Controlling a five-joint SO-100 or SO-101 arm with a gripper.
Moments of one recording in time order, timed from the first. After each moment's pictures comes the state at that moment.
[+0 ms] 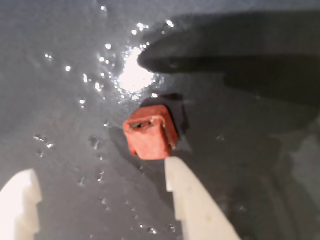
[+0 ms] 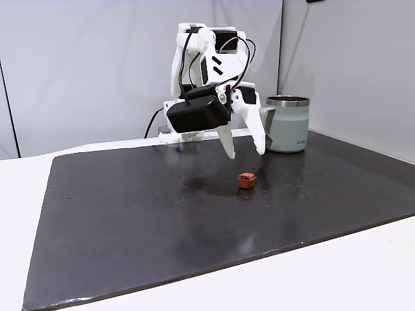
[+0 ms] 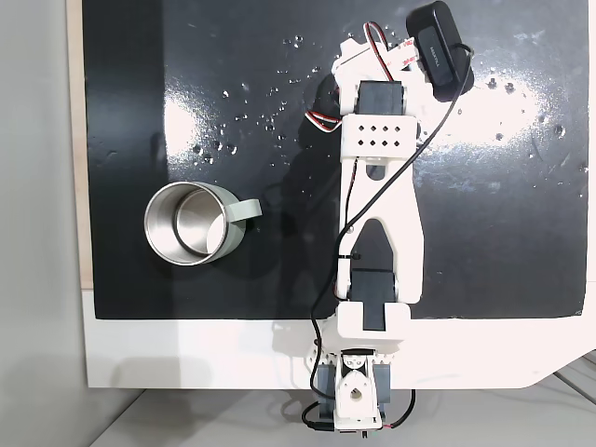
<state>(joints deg) 4.0 71.5 70.8 63.8 -28.7</state>
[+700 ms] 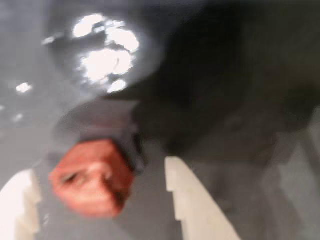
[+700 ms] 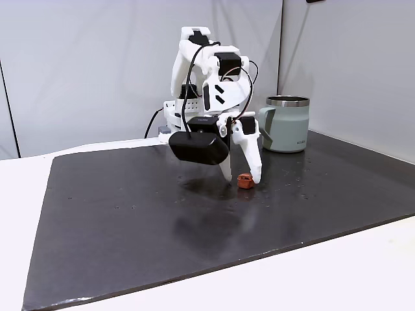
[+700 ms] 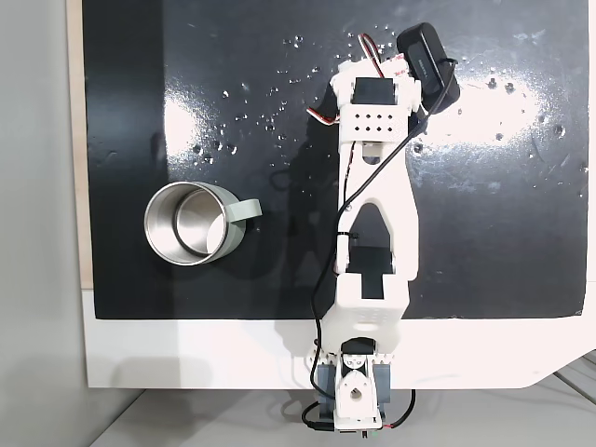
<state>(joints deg) 4.0 63.1 70.8 62.9 -28.7</state>
